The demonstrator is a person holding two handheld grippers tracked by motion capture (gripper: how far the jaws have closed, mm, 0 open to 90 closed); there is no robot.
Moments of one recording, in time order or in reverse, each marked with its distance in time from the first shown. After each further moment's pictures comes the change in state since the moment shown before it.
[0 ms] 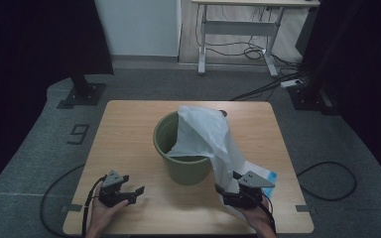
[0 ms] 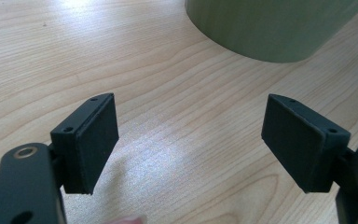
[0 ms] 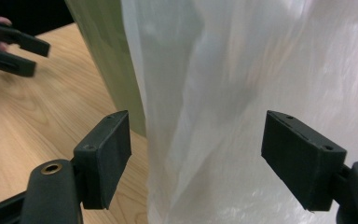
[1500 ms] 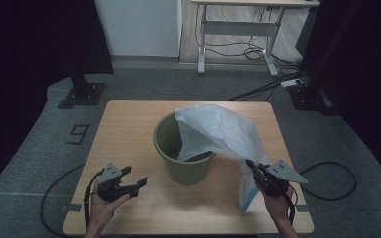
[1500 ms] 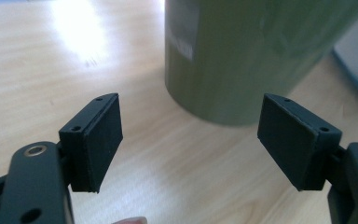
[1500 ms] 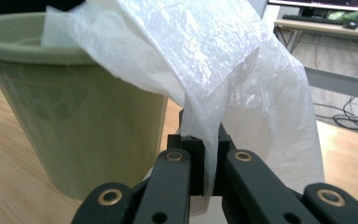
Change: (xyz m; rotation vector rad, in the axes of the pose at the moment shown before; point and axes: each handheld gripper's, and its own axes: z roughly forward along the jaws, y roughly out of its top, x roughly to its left) left arm -0.026 0.042 -0.031 -0.139 0.000 0.010; right arm -0.045 0.035 -0.048 -0.221 -0.174 -0.054
